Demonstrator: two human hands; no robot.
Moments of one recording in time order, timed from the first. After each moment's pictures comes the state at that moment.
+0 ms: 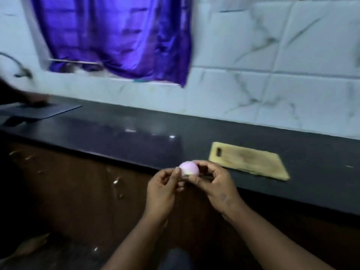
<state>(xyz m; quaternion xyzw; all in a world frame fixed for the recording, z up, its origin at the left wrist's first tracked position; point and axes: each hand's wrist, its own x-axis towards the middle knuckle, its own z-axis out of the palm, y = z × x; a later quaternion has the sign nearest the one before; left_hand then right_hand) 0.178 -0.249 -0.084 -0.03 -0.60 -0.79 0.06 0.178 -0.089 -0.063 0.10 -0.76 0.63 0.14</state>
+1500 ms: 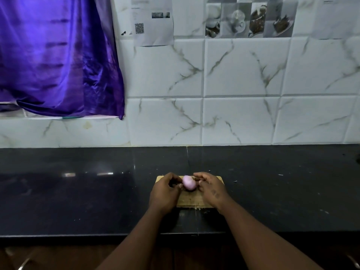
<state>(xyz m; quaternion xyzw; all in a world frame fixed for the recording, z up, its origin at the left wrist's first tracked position) 0.021 -0.055 -0.066 -0.20 -0.84 -0.50 0.09 0.067 0.126 -0.063 -0.10 -0.83 0.52 0.18</state>
